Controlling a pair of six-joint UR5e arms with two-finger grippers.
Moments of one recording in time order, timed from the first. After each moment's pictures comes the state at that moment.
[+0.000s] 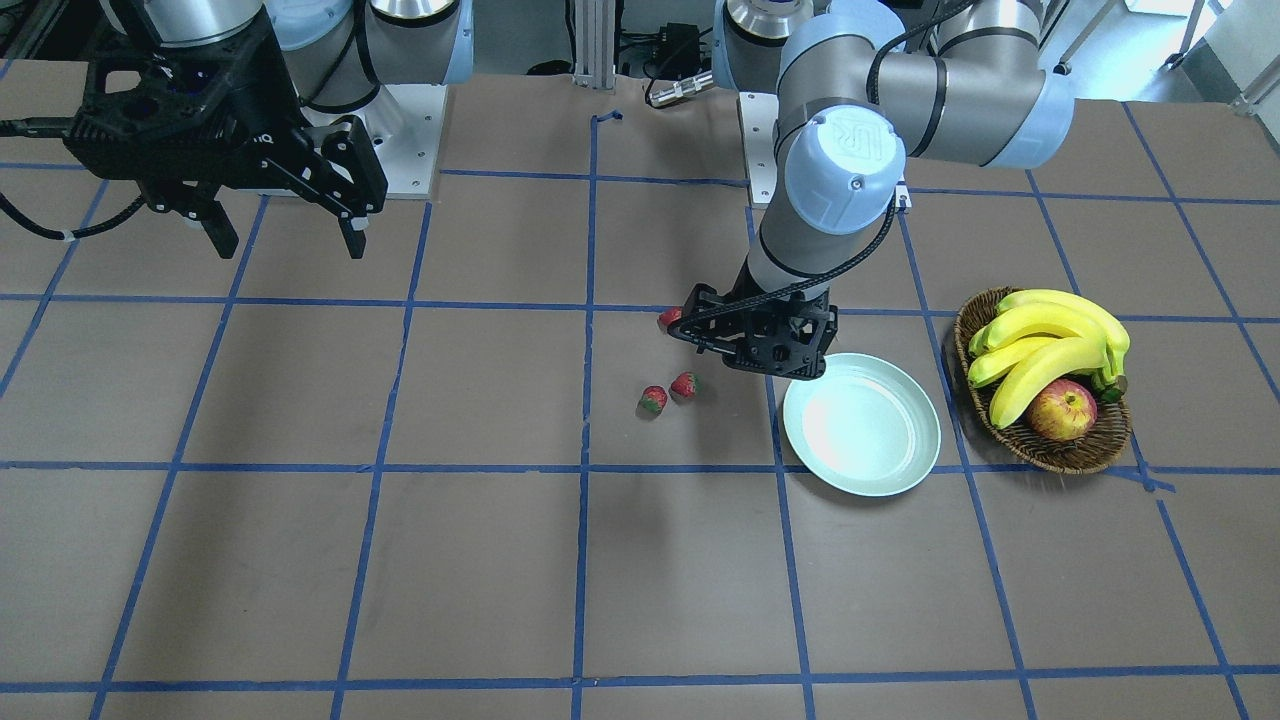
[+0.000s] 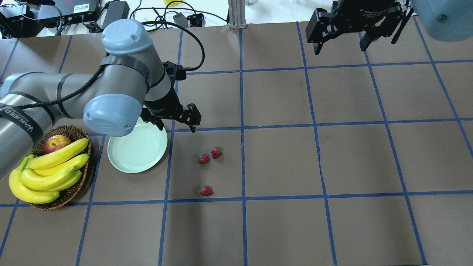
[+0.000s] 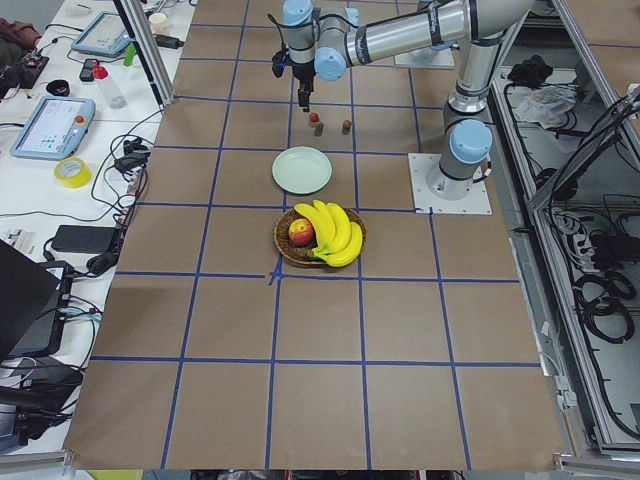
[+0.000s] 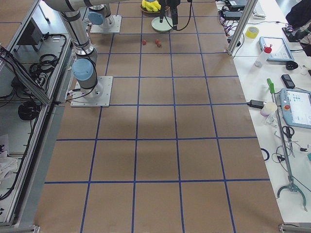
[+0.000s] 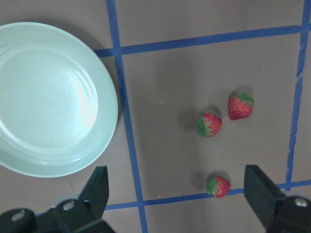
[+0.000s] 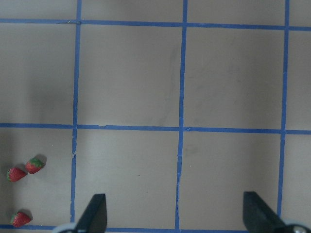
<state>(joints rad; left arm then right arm) -1.70 -1.74 -1.85 -1.21 1.50 0.04 1.63 -1.54 1.43 -1.62 -1.58 0.04</state>
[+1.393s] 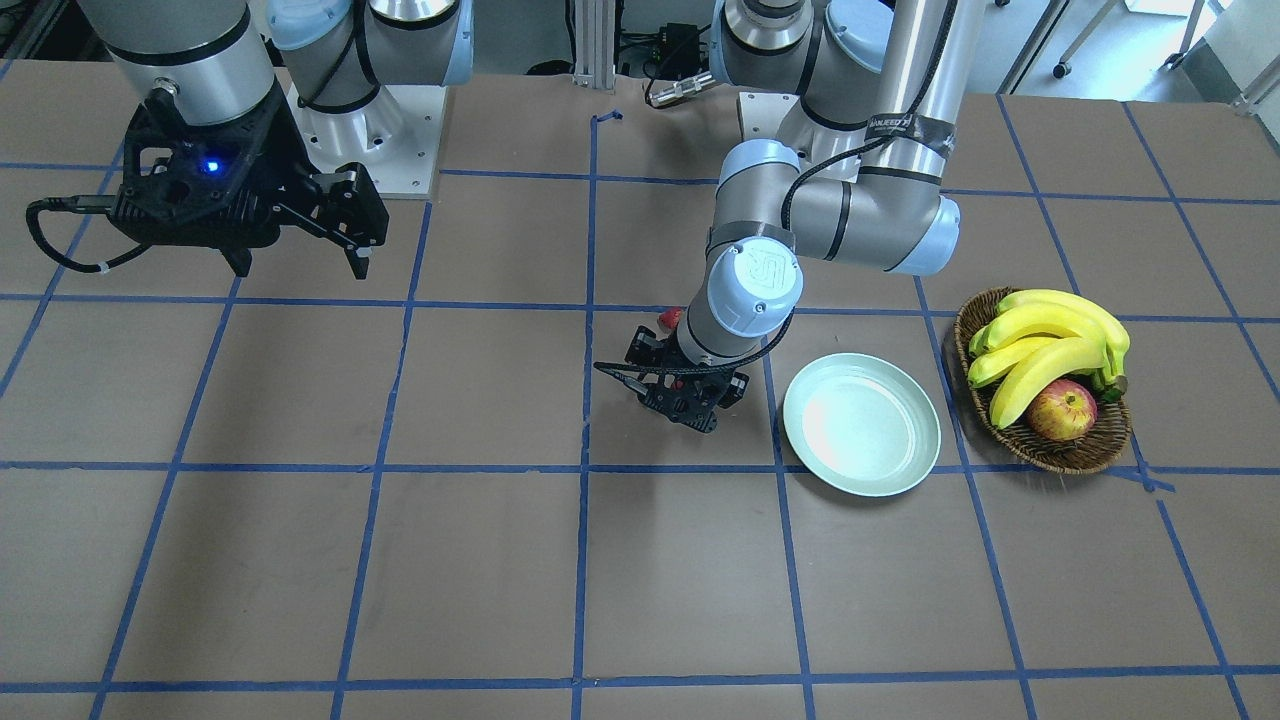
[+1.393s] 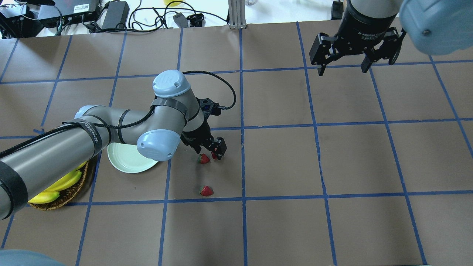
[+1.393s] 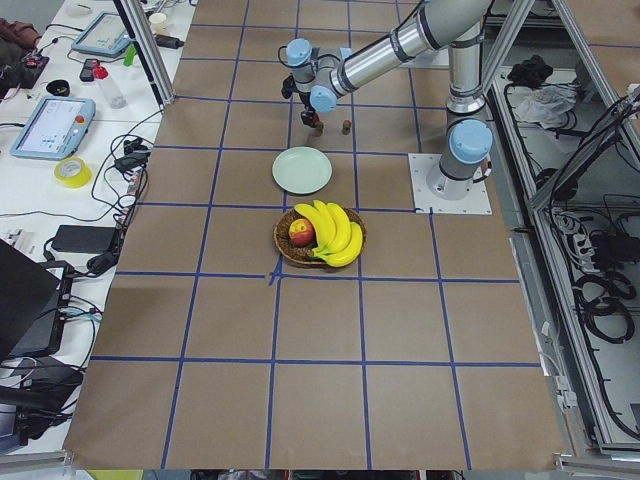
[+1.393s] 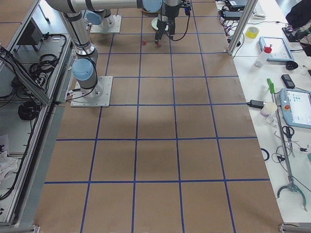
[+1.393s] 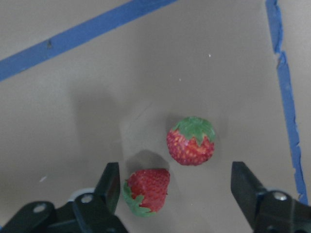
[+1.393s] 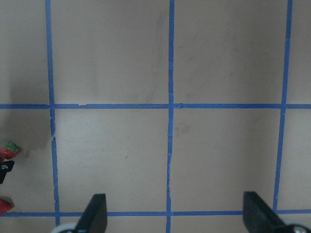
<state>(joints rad) -1.76 -1.93 -1.96 -0.98 1.40 0.21 1.61 -1.53 1.49 -1.57 -1.60 0.03</state>
